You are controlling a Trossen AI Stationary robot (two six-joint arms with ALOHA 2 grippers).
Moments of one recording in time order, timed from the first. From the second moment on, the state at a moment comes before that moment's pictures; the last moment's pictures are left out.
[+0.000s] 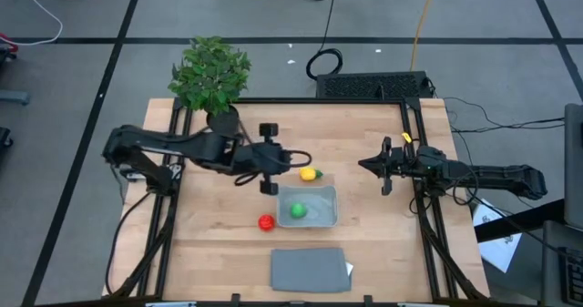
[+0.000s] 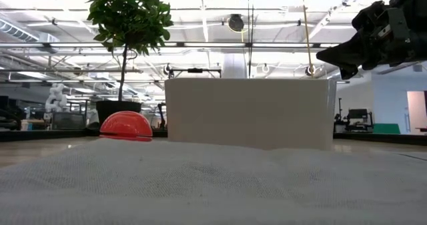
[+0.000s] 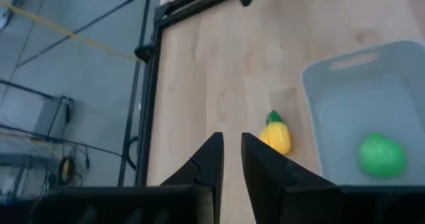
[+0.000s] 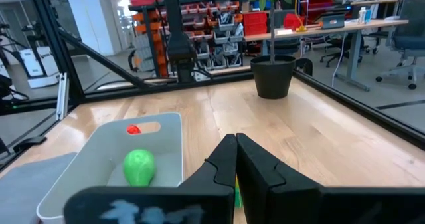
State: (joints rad) left arm -0.15 1.59 1.61 -0.79 -0.45 0.26; right arm -0.16 0.30 0.02 0.25 -0.05 0.11
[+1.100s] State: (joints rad) left arm 0.14 1.22 1.61 -0.84 0.06 0.37; right arm -0.16 0.30 0.02 0.25 -0.05 0.11
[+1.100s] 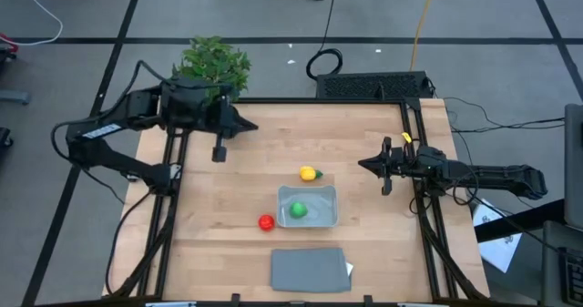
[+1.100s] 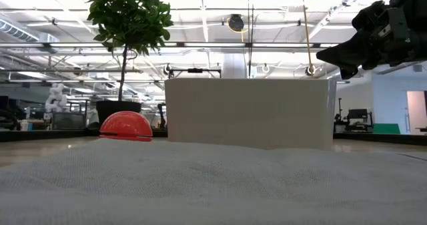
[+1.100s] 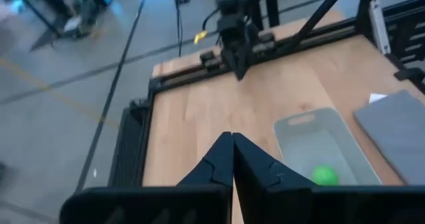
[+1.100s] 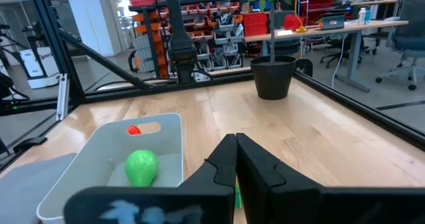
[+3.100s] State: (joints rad) left arm -0.08 0.49 0.22 0.21 -0.29 0.03; right arm -0.16 0.30 0.02 0.24 -0.05 0.16
